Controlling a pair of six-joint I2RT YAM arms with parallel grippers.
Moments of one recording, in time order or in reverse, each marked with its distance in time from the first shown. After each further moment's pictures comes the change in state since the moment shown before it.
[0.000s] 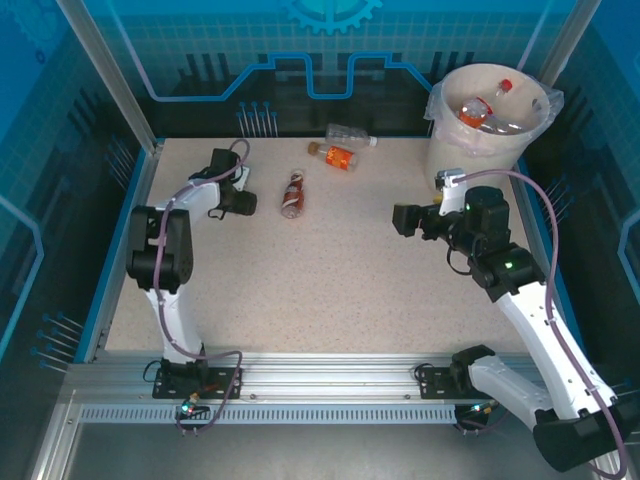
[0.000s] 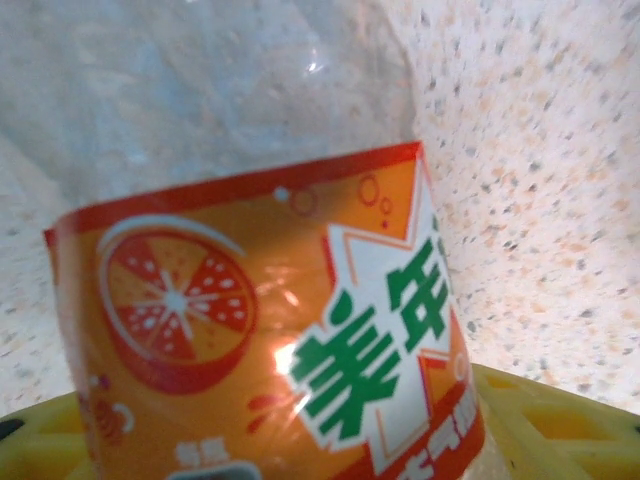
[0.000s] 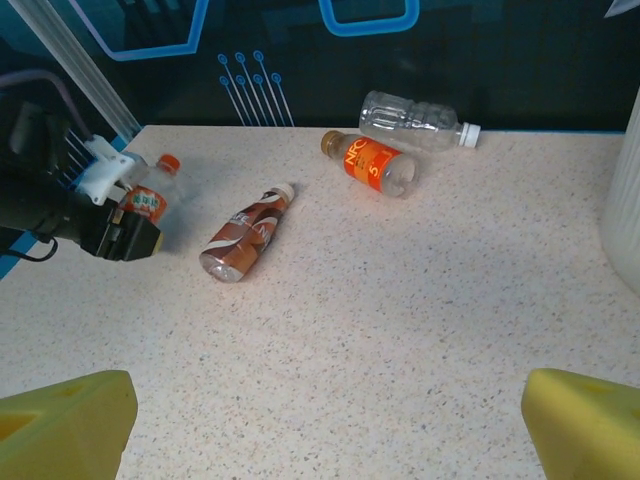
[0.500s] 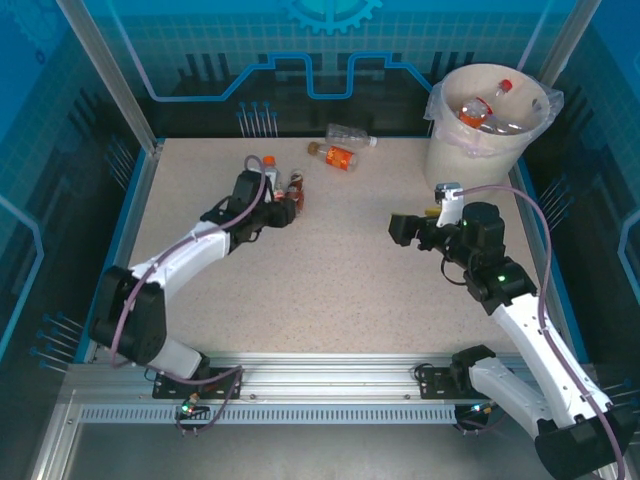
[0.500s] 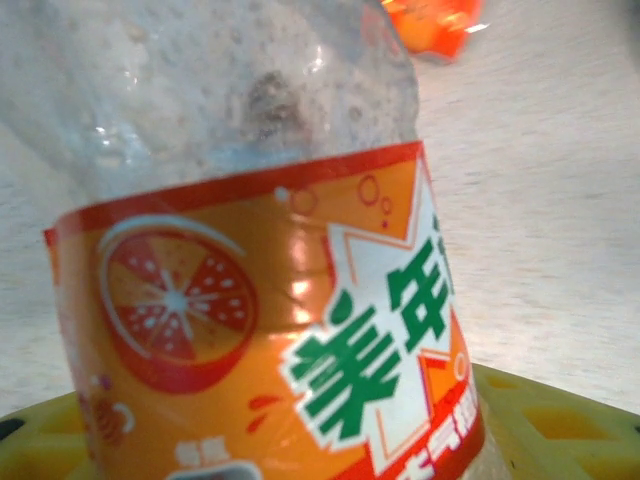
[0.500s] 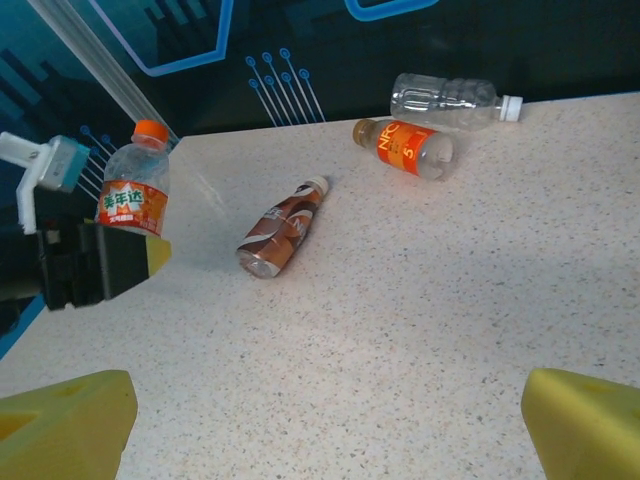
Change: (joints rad) left arm -0.349 -0.498 -0.374 0.244 0.002 -0.406; right arm 0.000 -0.059 -0.153 0.141 -0.071 0.109
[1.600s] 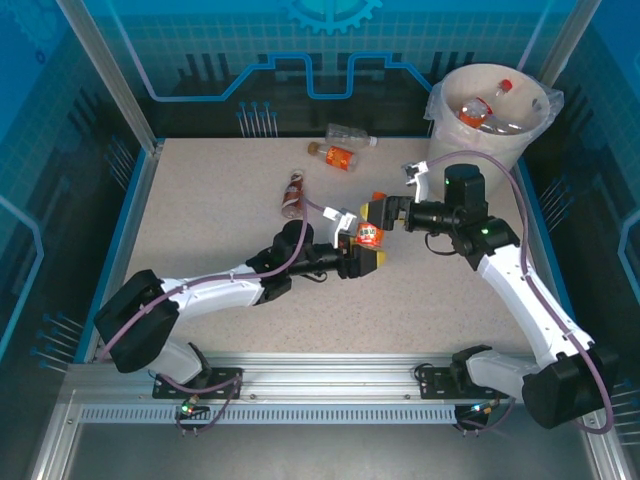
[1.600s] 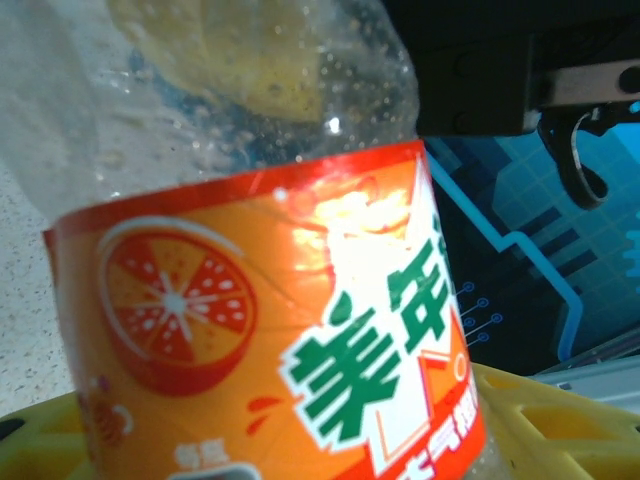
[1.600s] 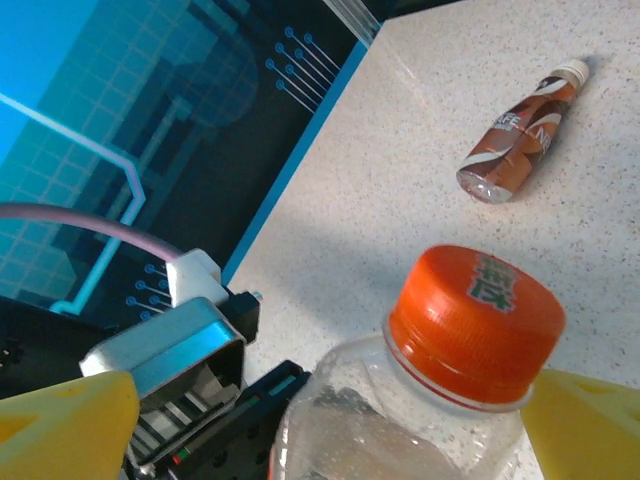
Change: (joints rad) left arm -0.433 0.034 -0.199 0.801 0.493 -0.364; right arm -0.006 0.307 0.251 -0.080 -0.516 0.118
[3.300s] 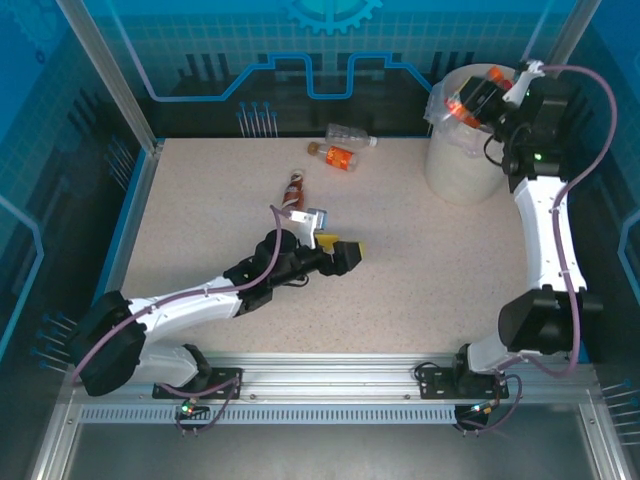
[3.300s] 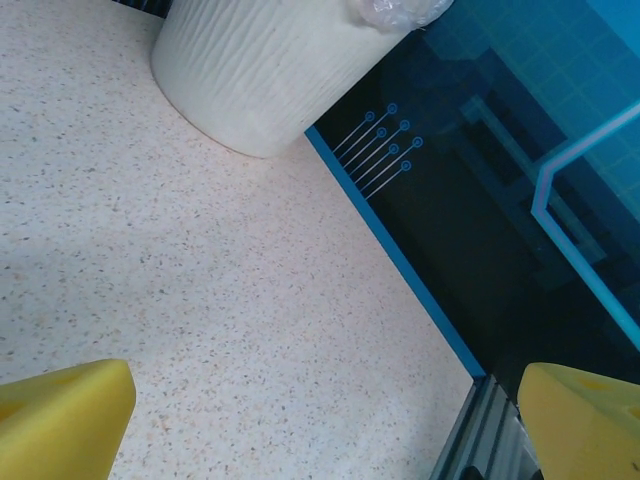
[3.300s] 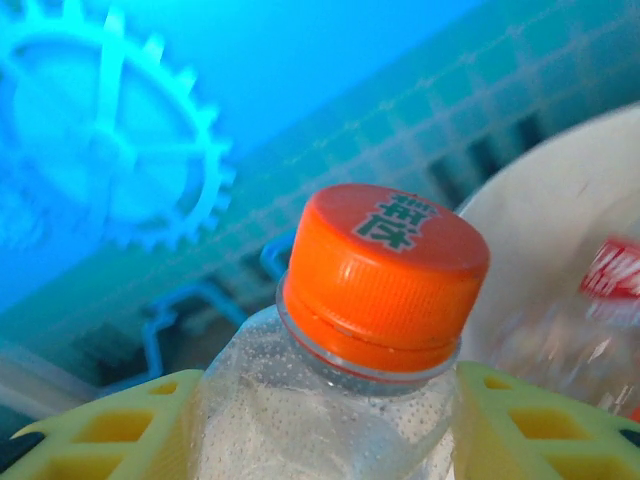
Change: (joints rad) left arm 0.013 -0.193 -0.121 -0.171 -0.352 0.000; right arm -0.405 0.401 0.641 0.134 0.479 0.114
